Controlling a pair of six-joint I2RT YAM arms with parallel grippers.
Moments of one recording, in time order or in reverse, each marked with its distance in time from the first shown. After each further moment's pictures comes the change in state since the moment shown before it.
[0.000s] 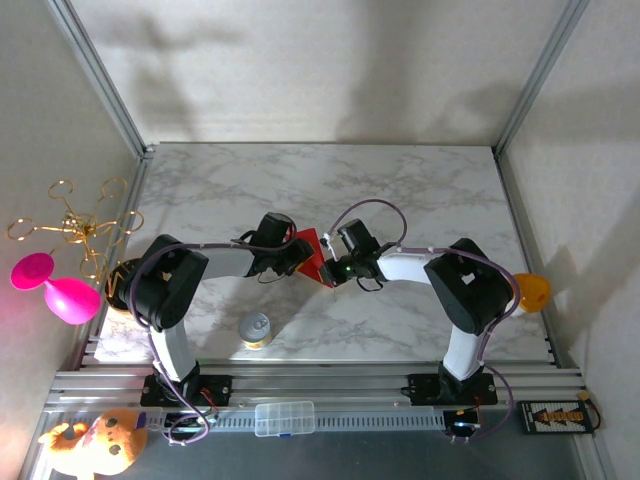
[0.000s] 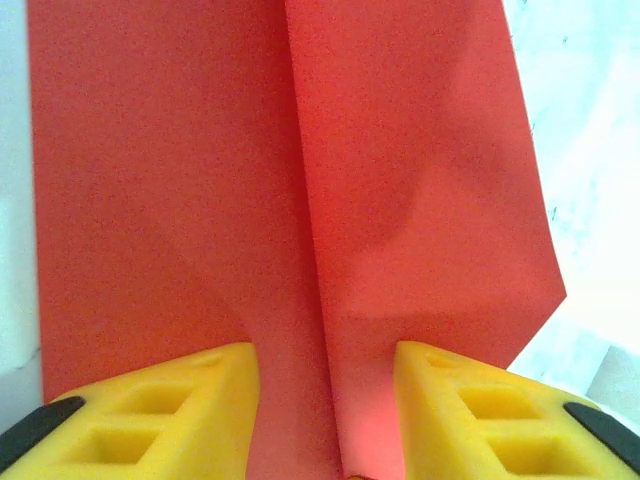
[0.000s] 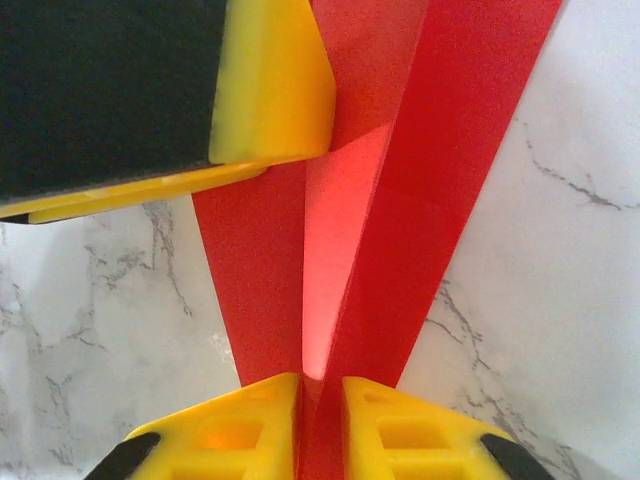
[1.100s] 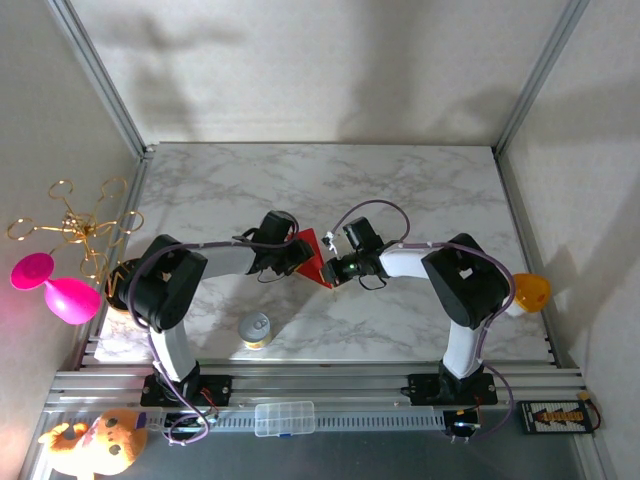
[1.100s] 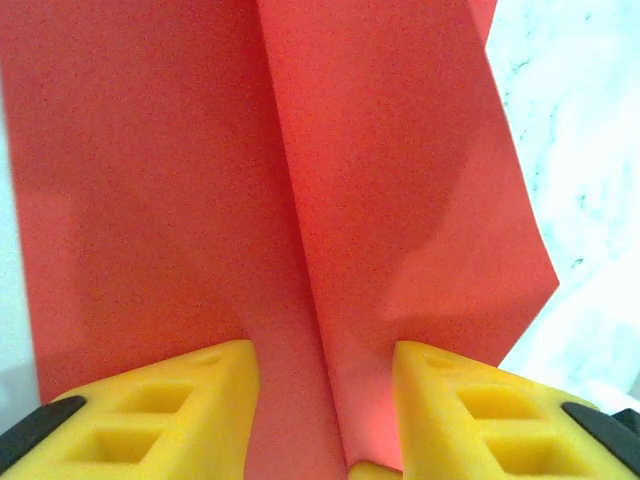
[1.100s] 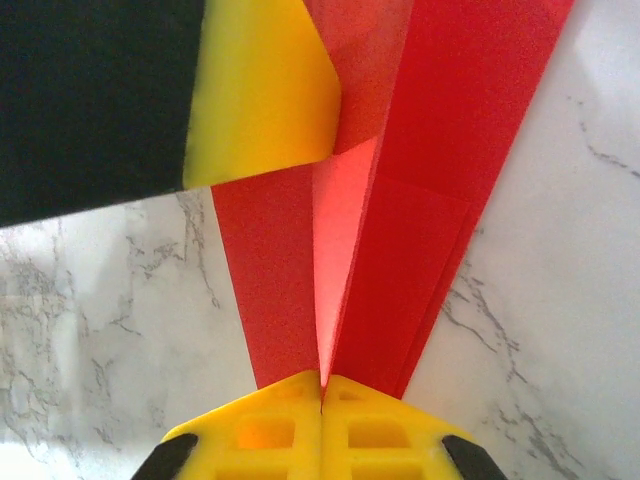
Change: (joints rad) left arm -0.006 -0.024 0.045 -0.112 -0.029 0.076; right arm -0.051 0.042 0.005 0.020 -0.170 0.000
